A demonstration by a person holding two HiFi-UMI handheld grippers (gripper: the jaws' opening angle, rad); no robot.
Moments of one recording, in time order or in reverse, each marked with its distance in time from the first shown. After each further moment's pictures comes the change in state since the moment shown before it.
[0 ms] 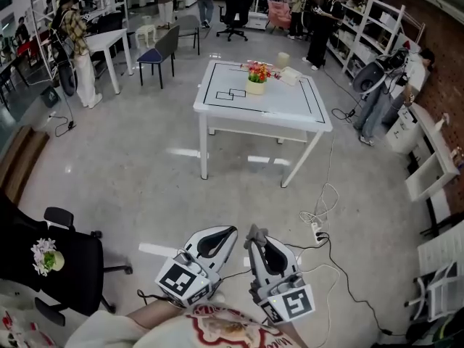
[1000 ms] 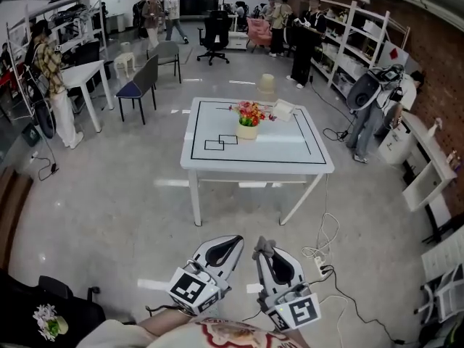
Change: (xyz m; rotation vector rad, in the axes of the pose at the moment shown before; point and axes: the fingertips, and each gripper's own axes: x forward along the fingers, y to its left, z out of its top) left arm 0.158 0.183 0.027 -0.001 -0.038 -0.088; right arm 0.193 -0.127 -0.002 -0.070 -0.025 -0.113
